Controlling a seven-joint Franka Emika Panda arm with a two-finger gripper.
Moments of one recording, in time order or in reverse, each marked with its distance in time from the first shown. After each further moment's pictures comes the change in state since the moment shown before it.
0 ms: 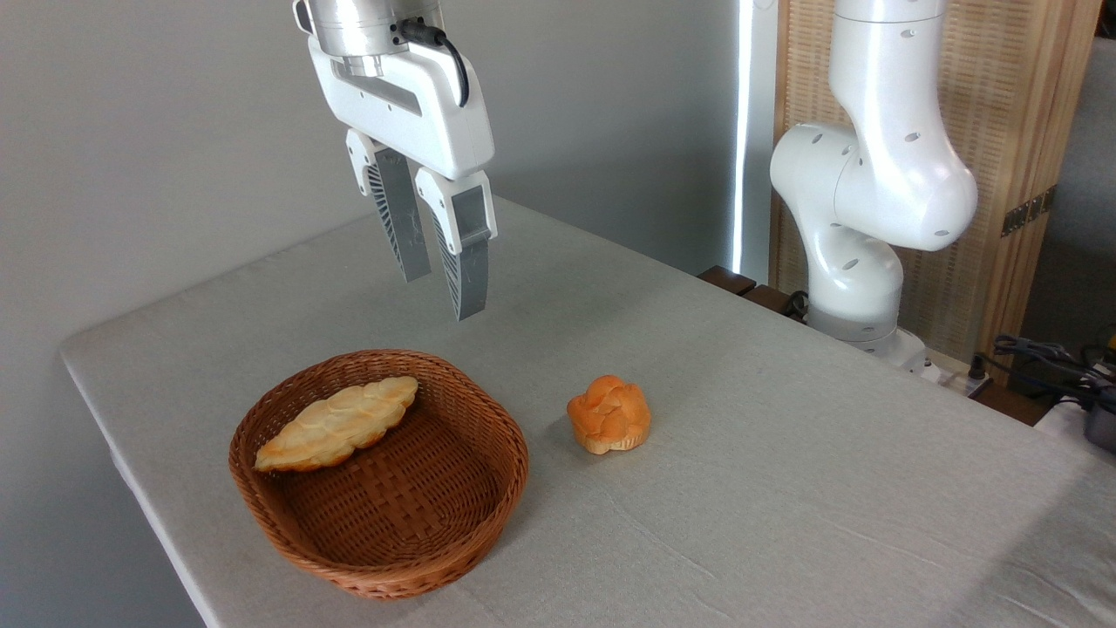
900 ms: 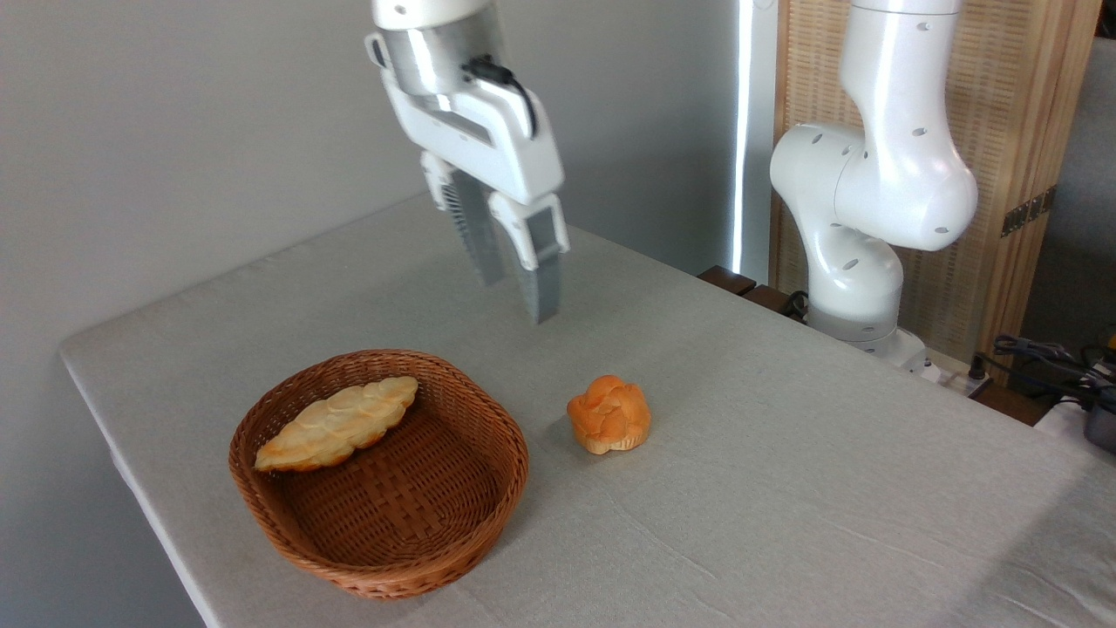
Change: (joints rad) arm 0.004 -0.167 -0.001 -0.276 0.000 0.009 0.063
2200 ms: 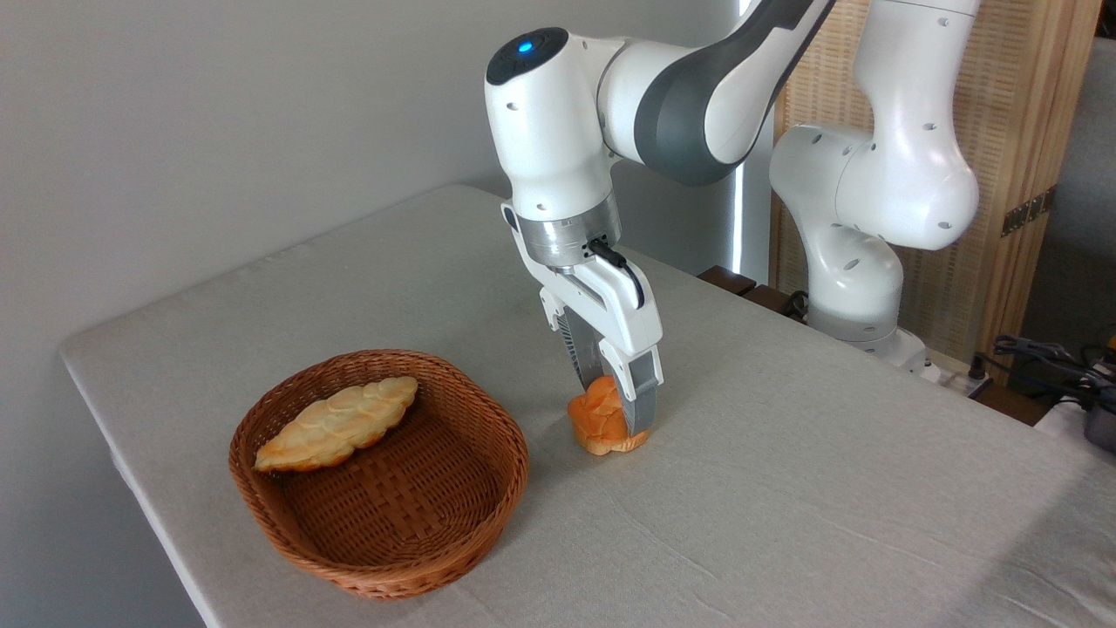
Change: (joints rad) arm 0.026 -0.147 -0.003 -0.557 0.033 0.387 0.092
